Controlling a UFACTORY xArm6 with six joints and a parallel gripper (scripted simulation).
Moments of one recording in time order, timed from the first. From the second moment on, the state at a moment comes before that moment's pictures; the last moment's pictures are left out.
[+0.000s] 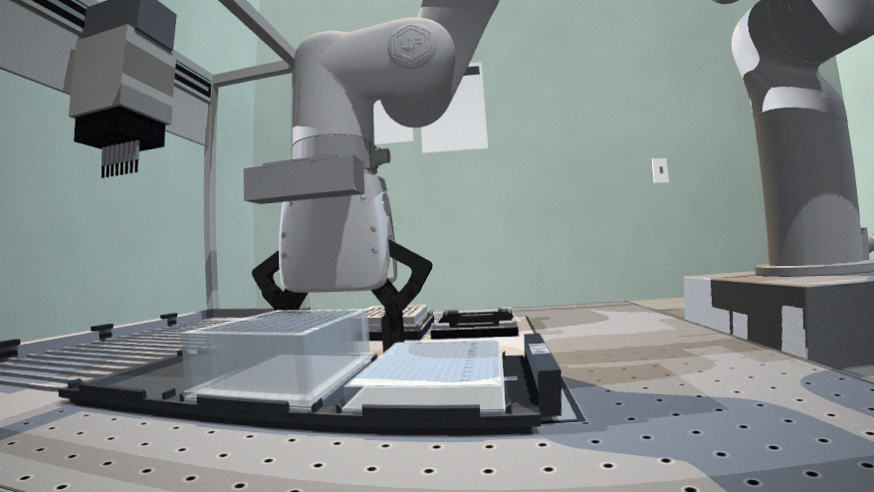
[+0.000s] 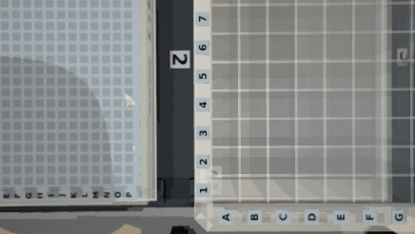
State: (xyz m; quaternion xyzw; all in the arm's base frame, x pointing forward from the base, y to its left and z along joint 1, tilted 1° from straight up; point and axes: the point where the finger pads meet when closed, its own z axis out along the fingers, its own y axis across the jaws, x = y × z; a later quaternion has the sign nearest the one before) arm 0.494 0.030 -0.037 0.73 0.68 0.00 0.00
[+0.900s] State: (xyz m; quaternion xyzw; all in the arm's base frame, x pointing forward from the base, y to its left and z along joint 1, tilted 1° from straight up) arm 0.494 0.030 -0.004 0.73 0.68 0.00 0.00
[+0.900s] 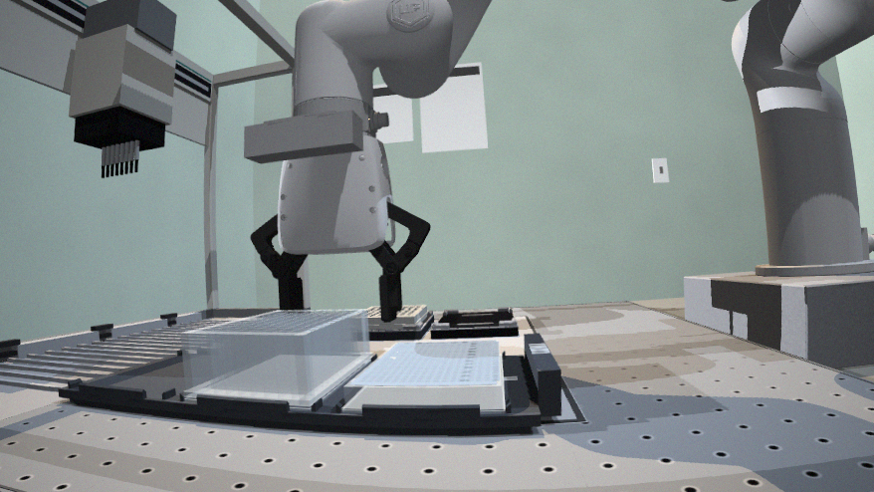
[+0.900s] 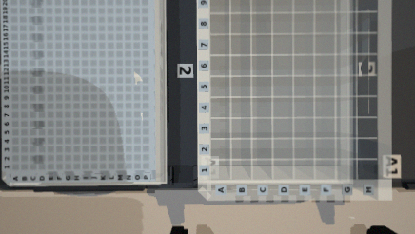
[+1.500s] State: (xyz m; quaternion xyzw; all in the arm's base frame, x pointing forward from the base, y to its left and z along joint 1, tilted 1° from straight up) arm 0.494 0.030 0.023 0.73 0.68 0.00 0.00
